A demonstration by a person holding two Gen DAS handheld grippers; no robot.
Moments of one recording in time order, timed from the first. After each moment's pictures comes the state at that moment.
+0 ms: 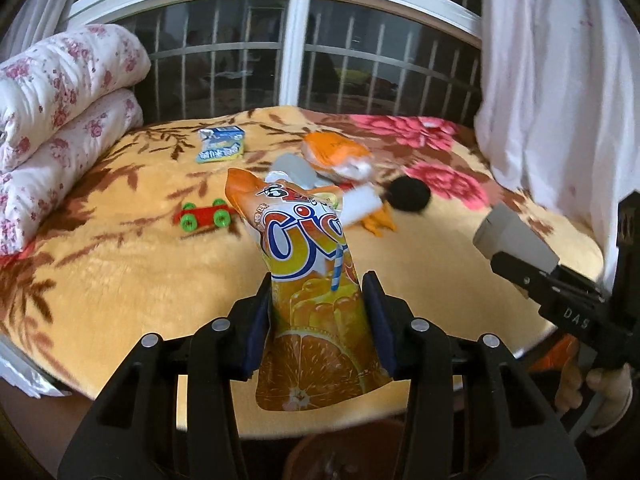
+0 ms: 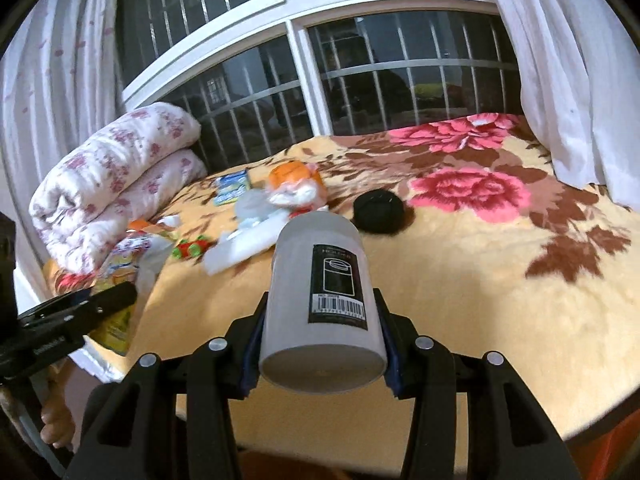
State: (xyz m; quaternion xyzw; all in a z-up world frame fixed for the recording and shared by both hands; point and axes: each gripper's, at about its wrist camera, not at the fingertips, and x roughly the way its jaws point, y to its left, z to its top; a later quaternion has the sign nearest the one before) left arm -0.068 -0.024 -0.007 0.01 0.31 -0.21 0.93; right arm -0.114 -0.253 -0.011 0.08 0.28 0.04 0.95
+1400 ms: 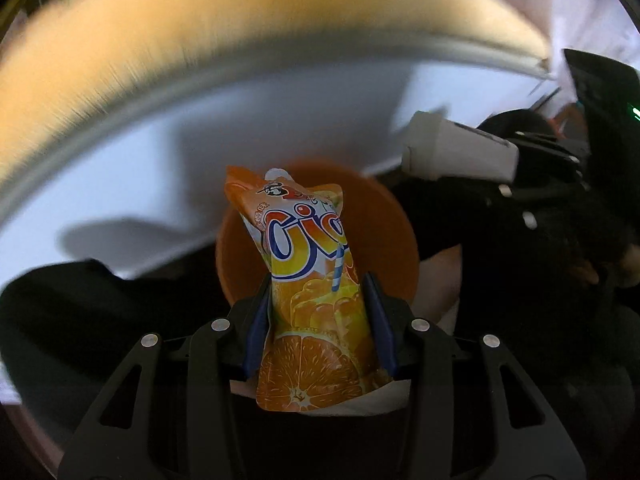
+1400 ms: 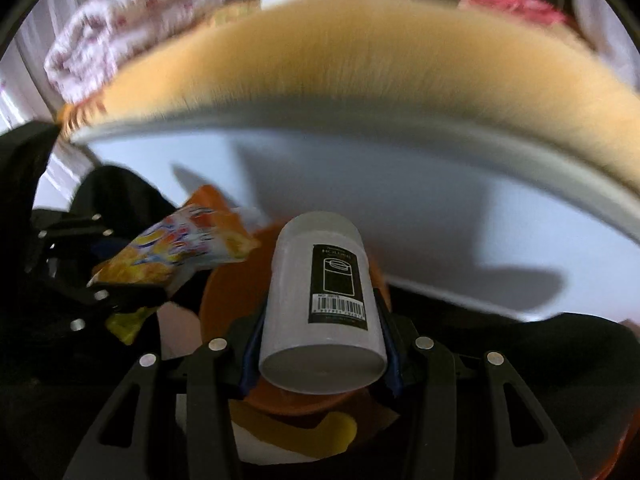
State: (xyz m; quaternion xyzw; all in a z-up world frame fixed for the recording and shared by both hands) left arm -0.151 -0.034 -0.158 0.12 0.58 -0.33 0.73; right arm -0.196 -0.204 -0.151 0.01 0.54 0.11 0.83
